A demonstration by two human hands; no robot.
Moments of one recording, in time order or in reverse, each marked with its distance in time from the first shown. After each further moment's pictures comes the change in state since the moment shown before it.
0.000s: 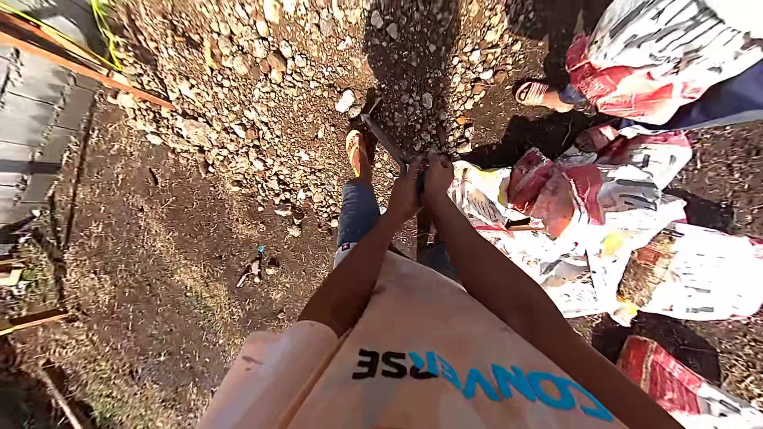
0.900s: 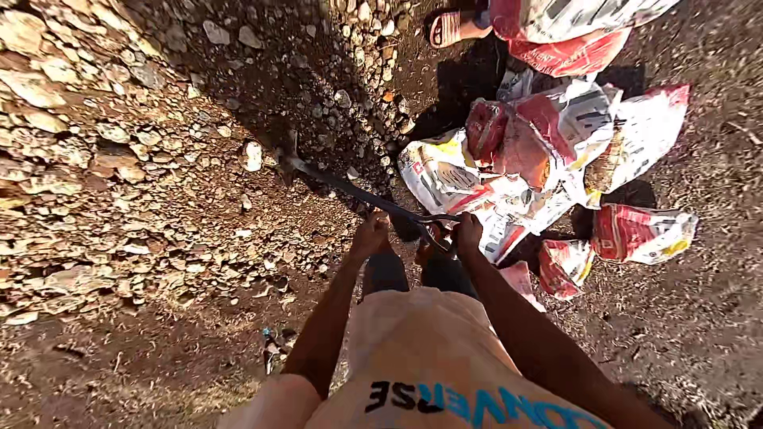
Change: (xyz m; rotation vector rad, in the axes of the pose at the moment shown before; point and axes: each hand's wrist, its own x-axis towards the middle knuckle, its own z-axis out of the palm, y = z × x) left_hand 0.149 -0.144 -0.022 -0.192 -0.795 -0.175; right_hand 0.084 0.069 -0.060 -0.125 0.565 0.369
